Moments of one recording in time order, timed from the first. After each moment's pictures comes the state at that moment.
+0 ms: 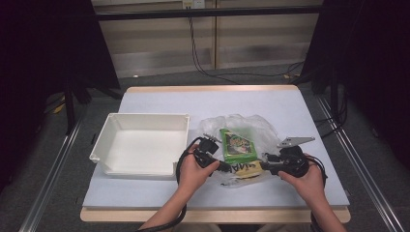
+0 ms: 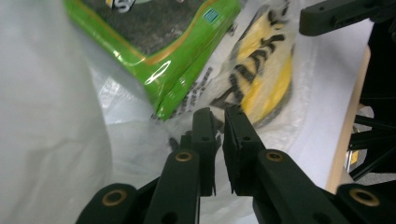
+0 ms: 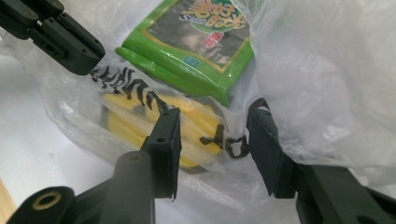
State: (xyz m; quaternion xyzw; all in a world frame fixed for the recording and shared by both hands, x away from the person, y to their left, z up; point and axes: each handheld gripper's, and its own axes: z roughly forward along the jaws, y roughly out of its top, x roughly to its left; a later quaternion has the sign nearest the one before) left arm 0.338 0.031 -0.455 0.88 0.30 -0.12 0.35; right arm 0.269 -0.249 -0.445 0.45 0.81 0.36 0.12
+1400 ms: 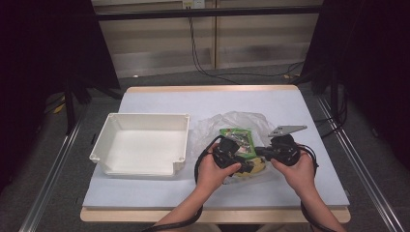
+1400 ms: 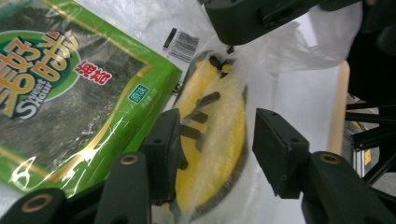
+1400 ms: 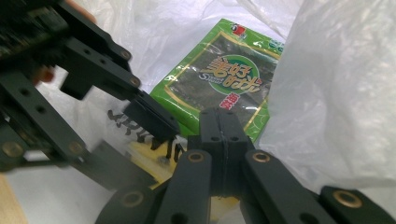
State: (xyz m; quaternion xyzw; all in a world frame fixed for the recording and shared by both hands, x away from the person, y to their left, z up) left arm 0.329 -0.027 -0.455 0.88 0.25 -0.09 0.40; right arm 0.287 -0.222 -0.415 0.44 0.81 0.37 0.13
